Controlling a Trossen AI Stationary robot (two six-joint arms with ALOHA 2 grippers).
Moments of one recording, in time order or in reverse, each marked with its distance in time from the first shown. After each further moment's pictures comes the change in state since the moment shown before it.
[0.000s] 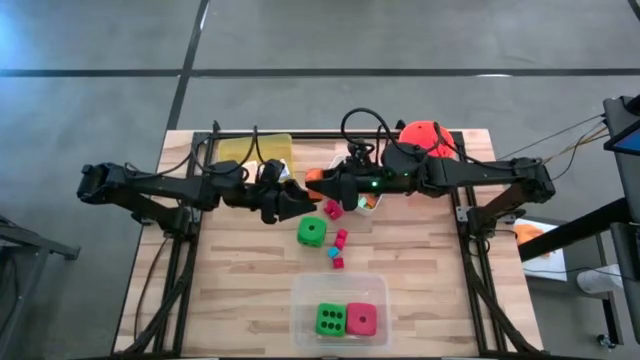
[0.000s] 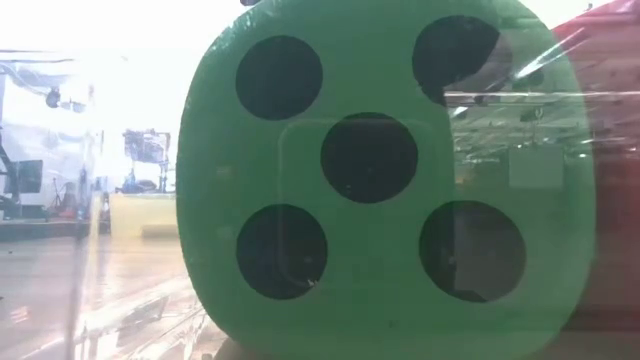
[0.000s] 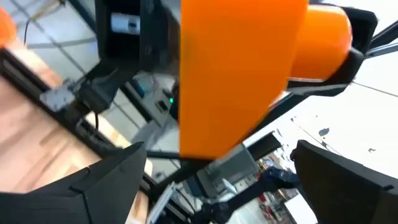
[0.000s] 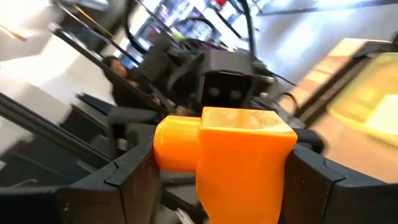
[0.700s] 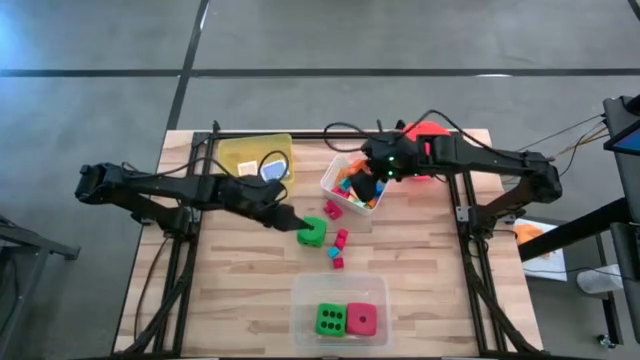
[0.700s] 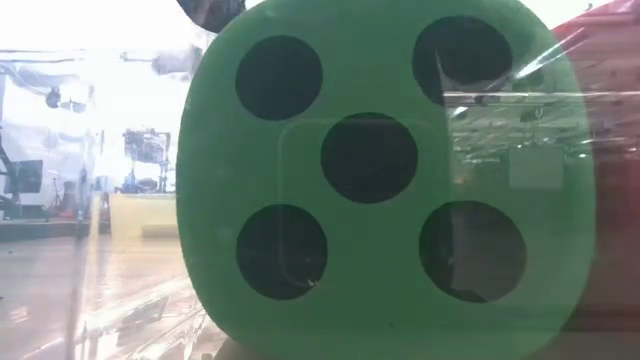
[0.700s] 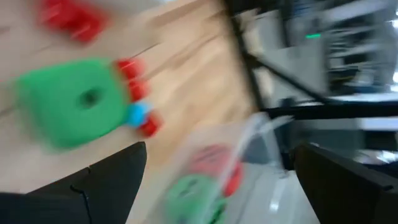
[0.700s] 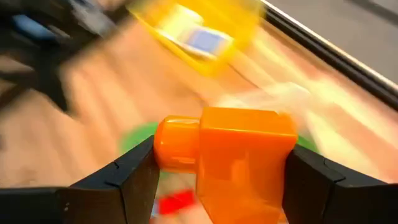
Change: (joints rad) left arm 0.000 -0.021 0.001 -0.693 -0.001 -0.256; right arm -0.179 -0.069 -0.018 -0.756 0.060 -0.310
